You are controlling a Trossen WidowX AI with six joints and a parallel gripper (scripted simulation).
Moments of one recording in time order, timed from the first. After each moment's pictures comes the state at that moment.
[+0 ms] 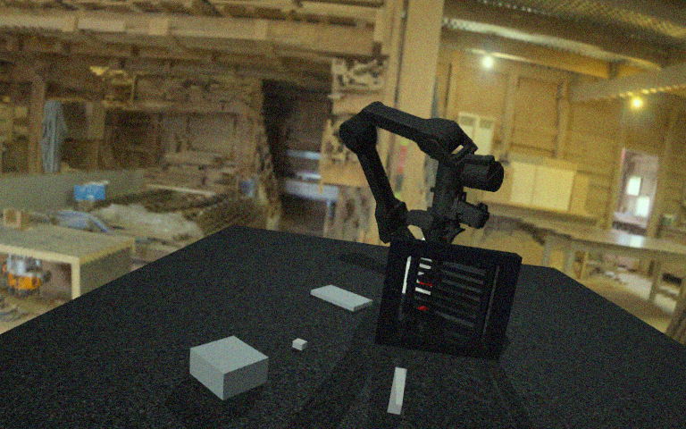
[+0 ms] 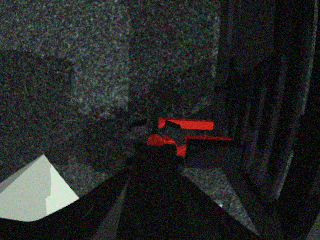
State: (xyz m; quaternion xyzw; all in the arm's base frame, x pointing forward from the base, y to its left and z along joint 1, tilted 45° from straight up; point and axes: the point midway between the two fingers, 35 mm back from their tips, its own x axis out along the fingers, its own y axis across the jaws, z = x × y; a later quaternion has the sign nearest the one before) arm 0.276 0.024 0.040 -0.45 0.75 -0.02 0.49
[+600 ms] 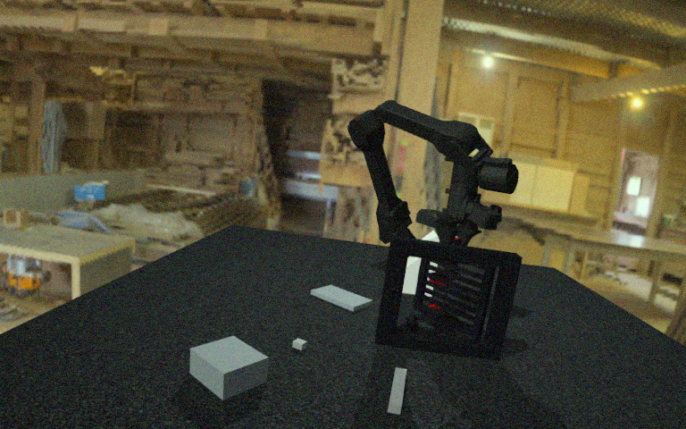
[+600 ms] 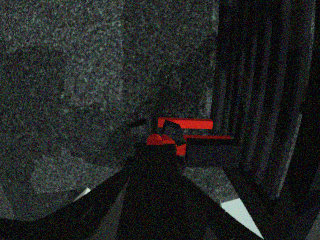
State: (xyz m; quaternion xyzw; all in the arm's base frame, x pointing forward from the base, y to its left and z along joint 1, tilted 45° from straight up) arm 0.262 0.051 0.016 -0.38 0.74 -0.12 0.55
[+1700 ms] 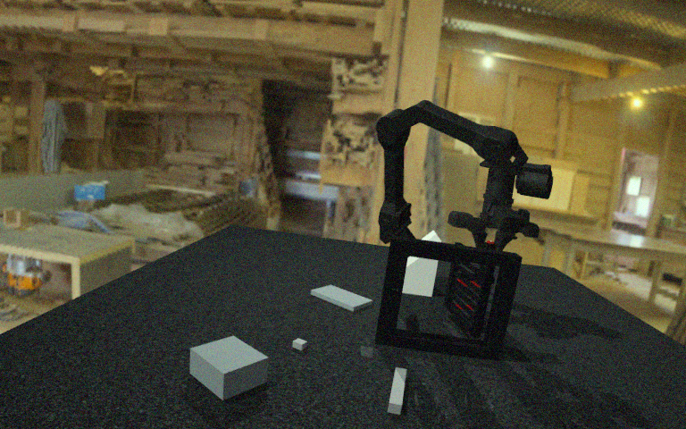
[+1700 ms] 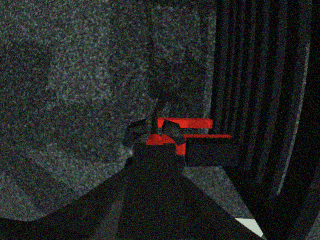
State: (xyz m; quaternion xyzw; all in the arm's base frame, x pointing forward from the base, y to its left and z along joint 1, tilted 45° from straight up) arm 0.265 0.108 -0.037 -0.22 0.68 -0.31 0.63
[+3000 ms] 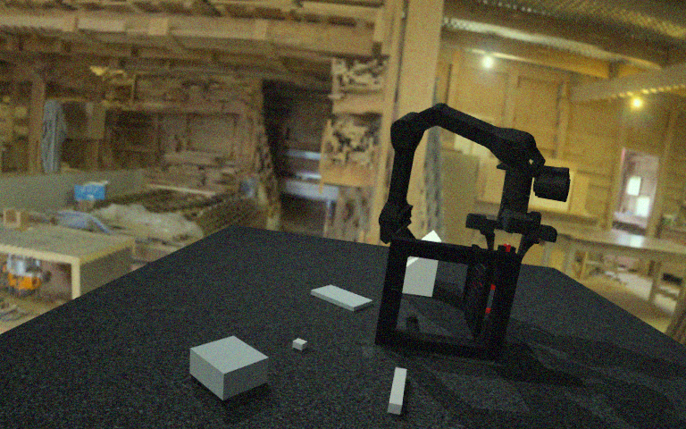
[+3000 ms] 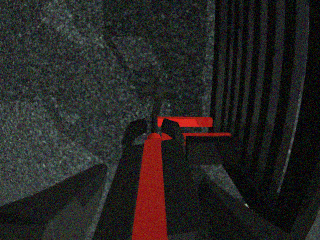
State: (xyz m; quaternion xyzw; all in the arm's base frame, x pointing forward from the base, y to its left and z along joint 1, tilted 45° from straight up) arm 0.280 0.131 -0.060 -0.13 0.64 -0.39 0.65
